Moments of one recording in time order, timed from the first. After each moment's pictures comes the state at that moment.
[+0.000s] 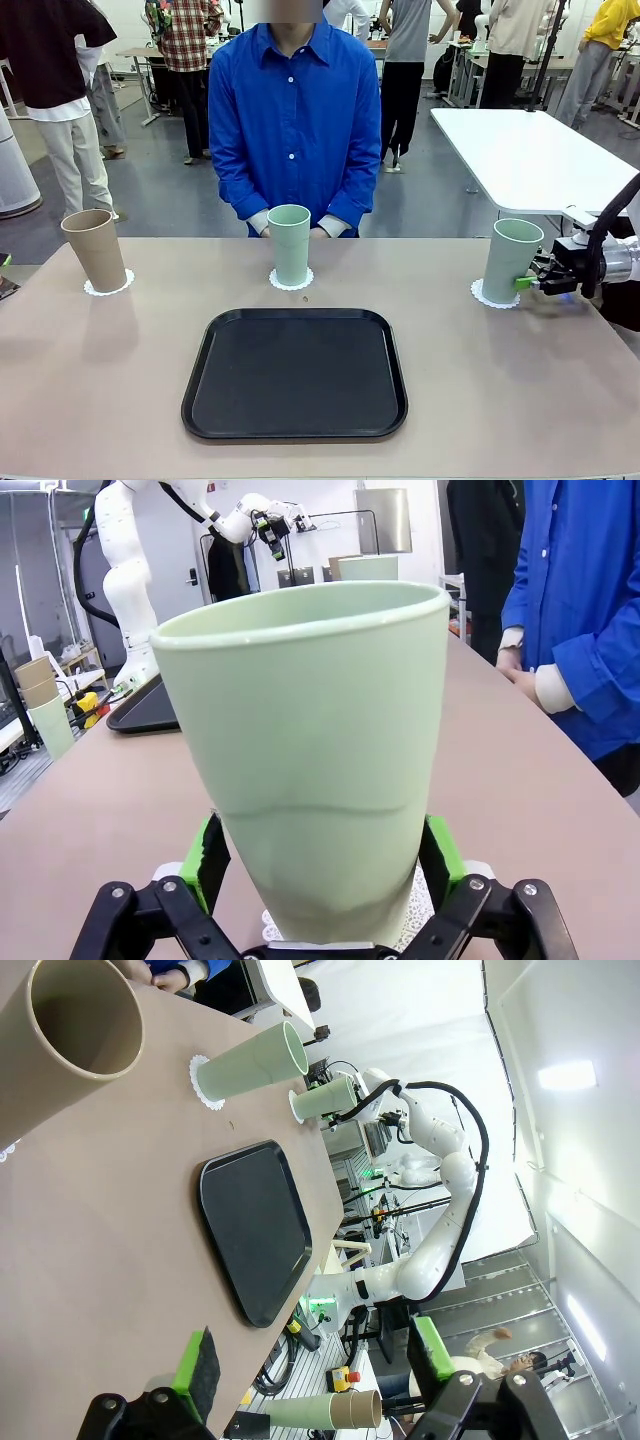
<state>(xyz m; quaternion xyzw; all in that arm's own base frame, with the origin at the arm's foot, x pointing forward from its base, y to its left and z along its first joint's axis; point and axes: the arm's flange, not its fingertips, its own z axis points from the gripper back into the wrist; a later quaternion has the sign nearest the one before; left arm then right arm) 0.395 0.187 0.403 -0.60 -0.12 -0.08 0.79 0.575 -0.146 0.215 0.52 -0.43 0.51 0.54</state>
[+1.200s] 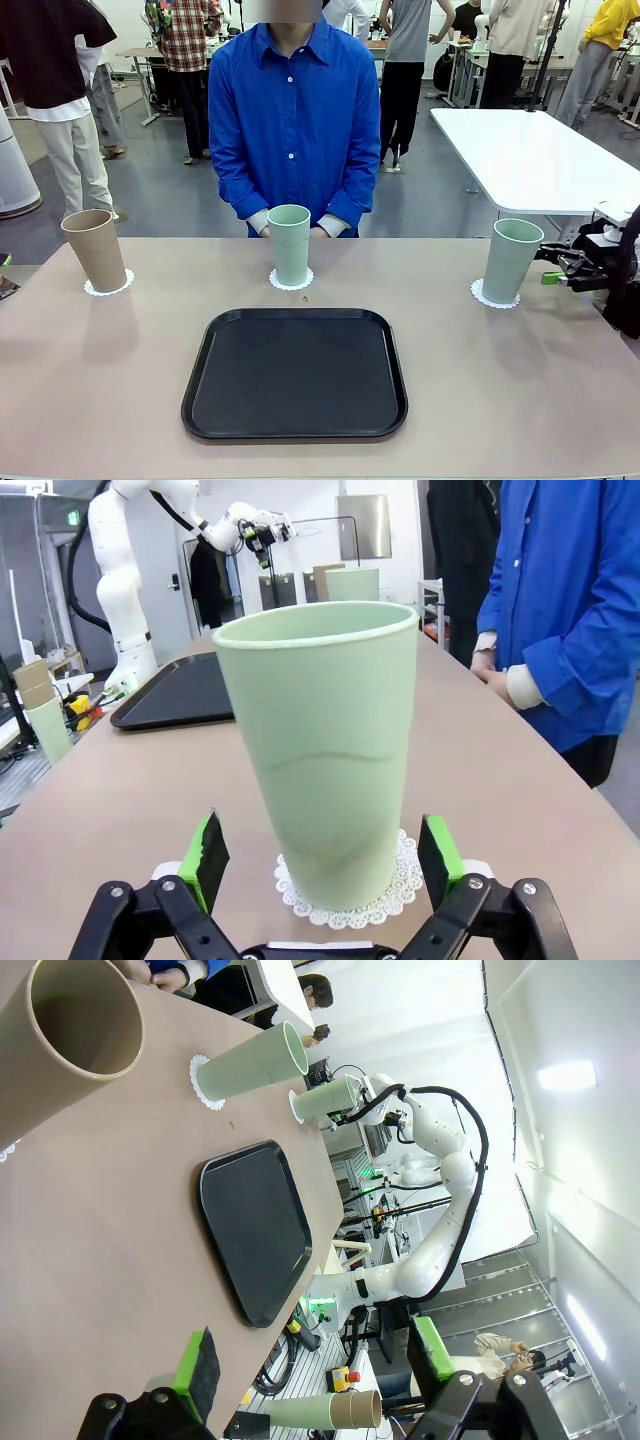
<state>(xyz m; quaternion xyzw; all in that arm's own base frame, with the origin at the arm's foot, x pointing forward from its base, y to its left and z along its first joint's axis) 0.395 0.187 0.403 -0.60 -0.12 -0.08 0.79 0.563 -0.195 0.231 0.50 -0.45 0.50 0.55</state>
